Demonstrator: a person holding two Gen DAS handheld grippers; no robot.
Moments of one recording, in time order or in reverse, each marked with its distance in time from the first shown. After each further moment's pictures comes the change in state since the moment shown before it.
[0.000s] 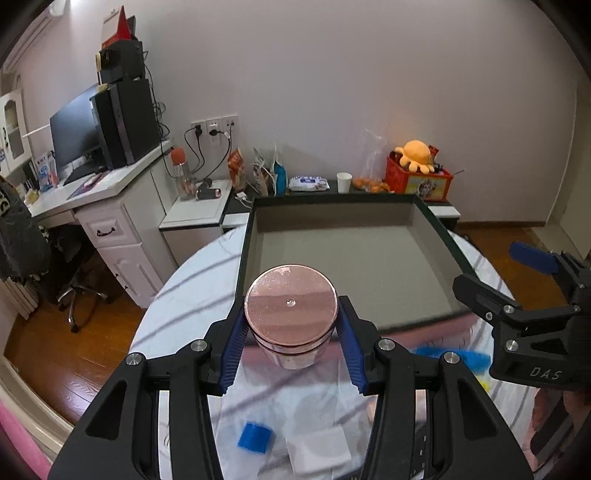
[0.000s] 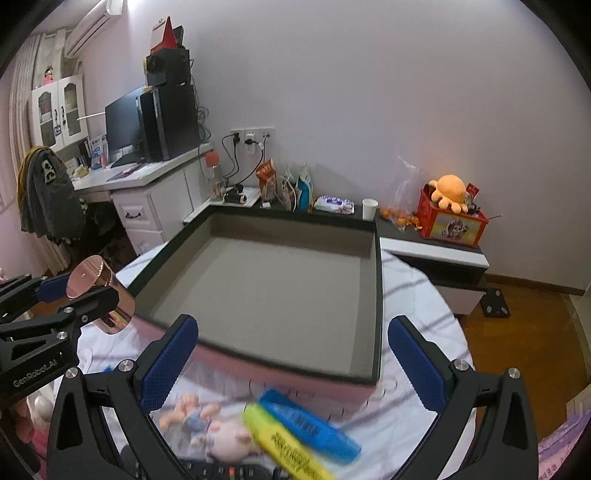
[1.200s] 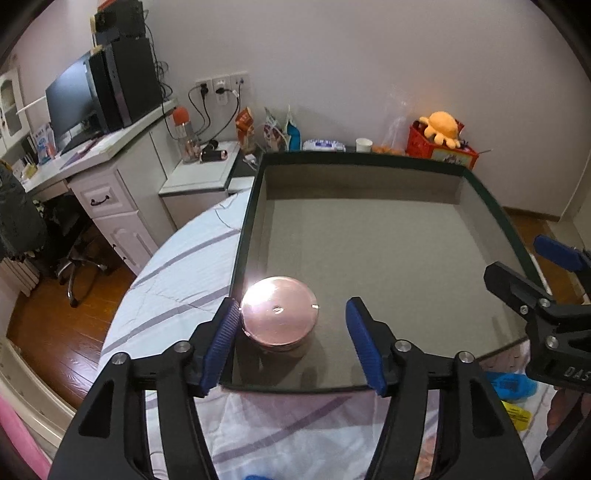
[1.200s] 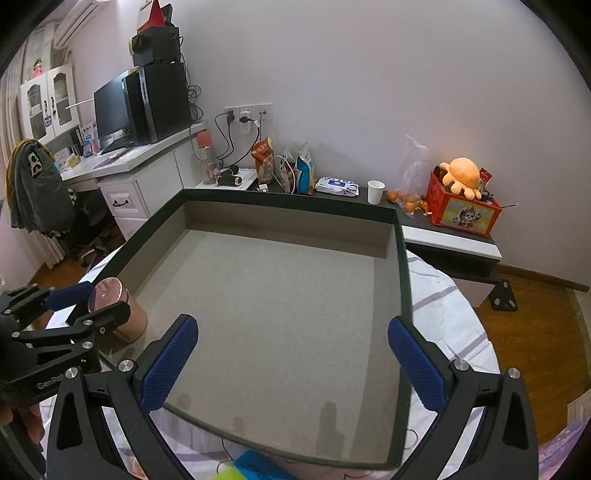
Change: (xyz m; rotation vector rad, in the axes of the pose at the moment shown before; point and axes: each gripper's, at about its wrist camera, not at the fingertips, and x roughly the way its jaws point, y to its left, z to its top) left arm 0.082 0.011 -0.002 -0.034 0.136 0.052; right arm 0.077 -0.008 0.011 0.004 0.088 0.006
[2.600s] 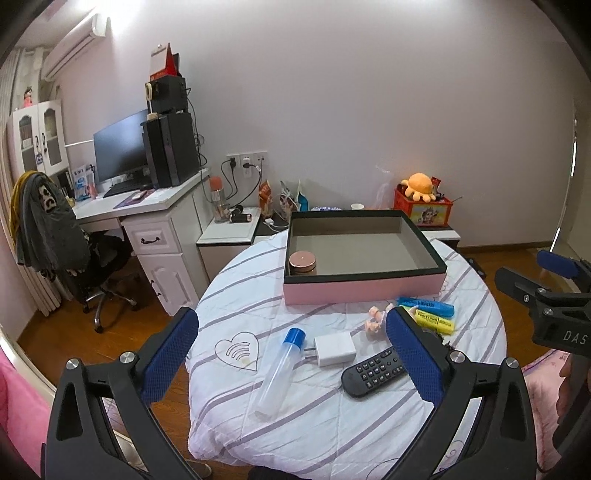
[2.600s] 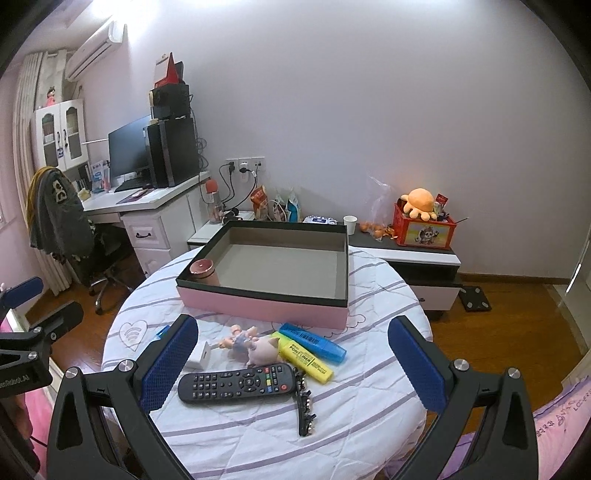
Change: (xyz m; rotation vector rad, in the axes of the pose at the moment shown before) left arm -0.235 0.021 -0.124 0.003 -0.289 0.024; right arm -0.222 0.036 -0.090 0.043 -0.182 -0.051
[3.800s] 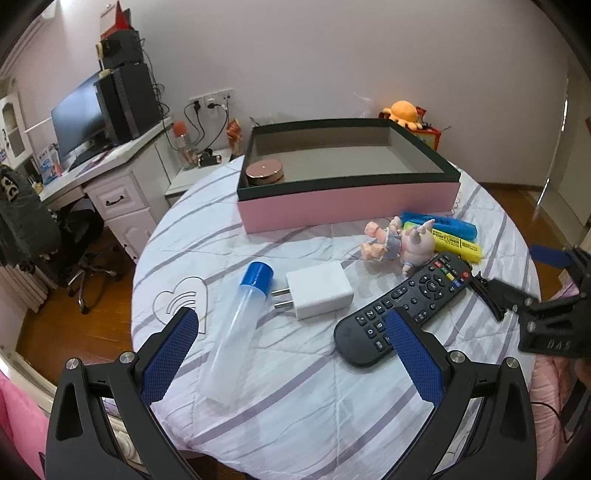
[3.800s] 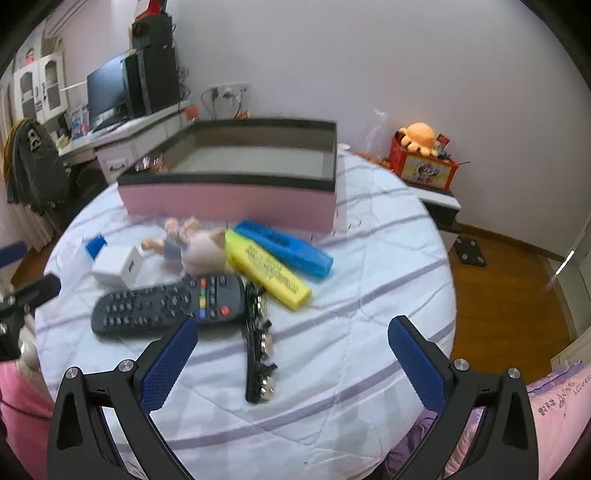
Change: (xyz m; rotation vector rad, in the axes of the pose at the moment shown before) left arm 0.104 -0.032 -0.052 0.098 0.238 -0.068; right arm 0.095 -0.032 -0.083 -0.033 0.259 -0.032
